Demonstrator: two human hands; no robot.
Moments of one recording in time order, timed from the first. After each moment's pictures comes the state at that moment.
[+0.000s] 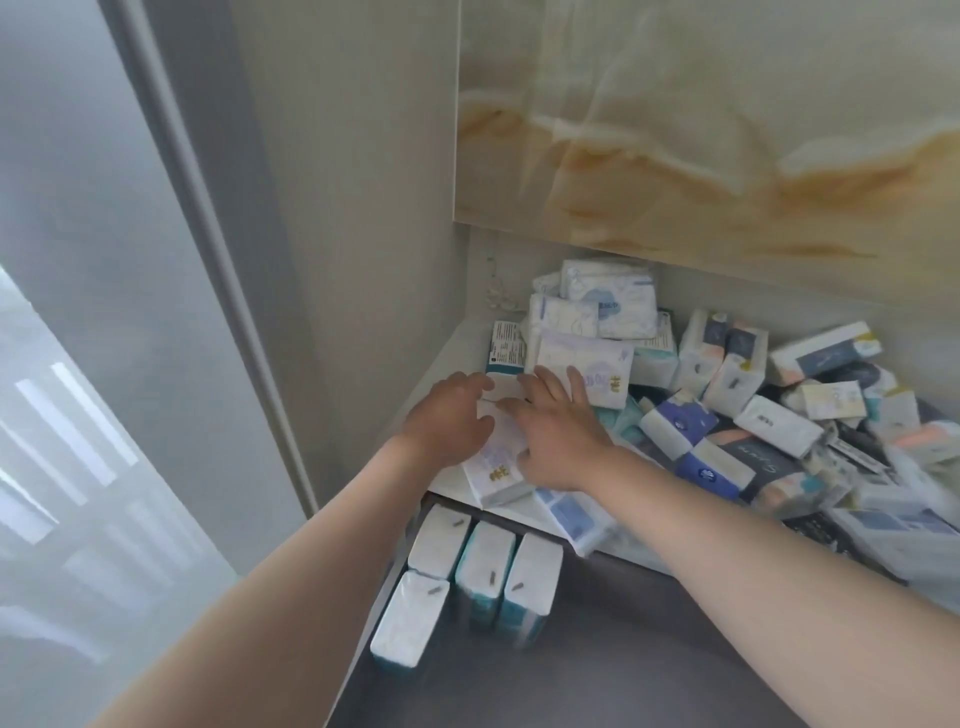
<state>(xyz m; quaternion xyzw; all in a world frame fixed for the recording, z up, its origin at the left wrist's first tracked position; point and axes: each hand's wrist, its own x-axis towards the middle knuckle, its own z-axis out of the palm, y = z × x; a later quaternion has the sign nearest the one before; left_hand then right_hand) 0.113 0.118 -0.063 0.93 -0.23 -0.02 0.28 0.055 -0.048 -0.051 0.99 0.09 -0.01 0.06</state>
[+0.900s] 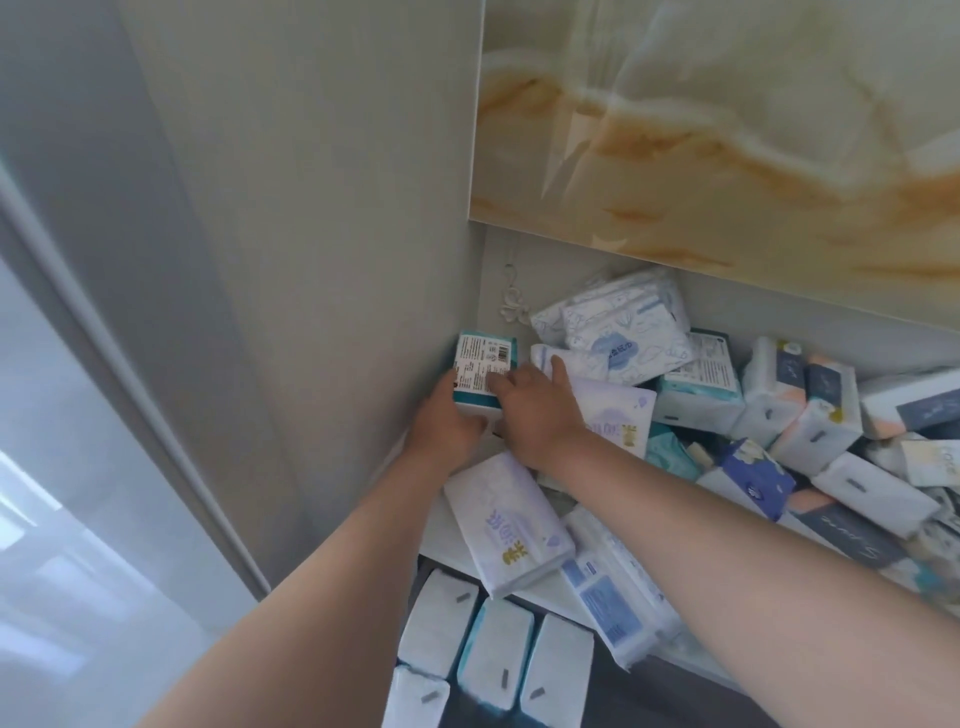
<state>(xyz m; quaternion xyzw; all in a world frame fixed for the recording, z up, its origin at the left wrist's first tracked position) 0.206 0.099 -0.112 0.85 -0.05 -0.05 0.53 0.194 -0.038 -0.091 0.99 0.08 0.05 0.05</state>
